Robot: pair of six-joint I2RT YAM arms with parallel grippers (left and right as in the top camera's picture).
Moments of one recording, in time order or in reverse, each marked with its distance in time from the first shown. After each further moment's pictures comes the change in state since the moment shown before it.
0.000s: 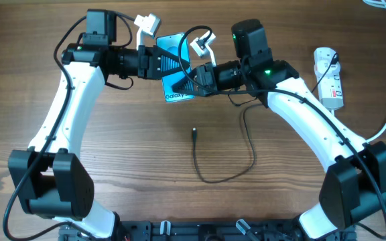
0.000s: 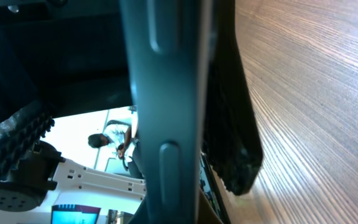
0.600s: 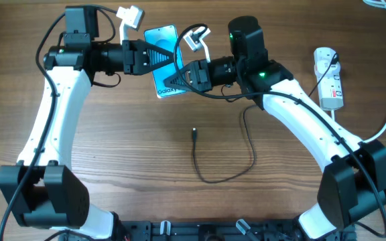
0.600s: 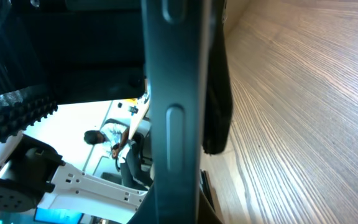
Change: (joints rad) left arm 0.071 -0.061 0.000 0.063 0.019 -0.049; right arm 0.023 0.007 -0.007 0.213 -0.003 0.070
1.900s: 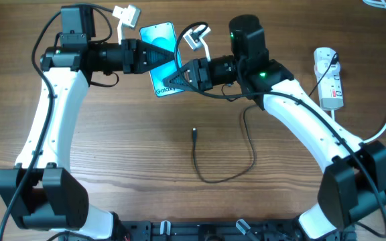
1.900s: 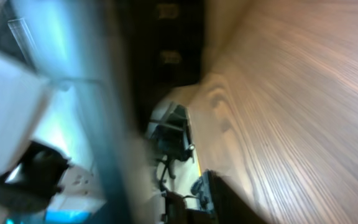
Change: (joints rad) left arm 0.012 -0.011 0.000 -0.010 -0.089 0.004; right arm -0.002 0.001 -0.005 0.008 0.012 0.053
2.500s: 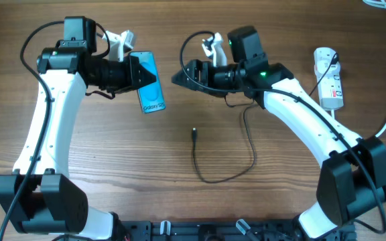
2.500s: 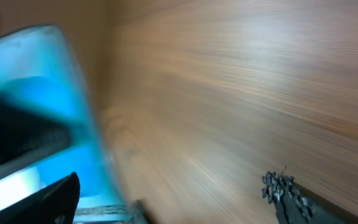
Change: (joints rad) left arm 0.002 -0.020 0.005 -0.344 -0.700 -0.004; right arm -0.016 0.014 -0.013 -0.369 0.524 -0.034
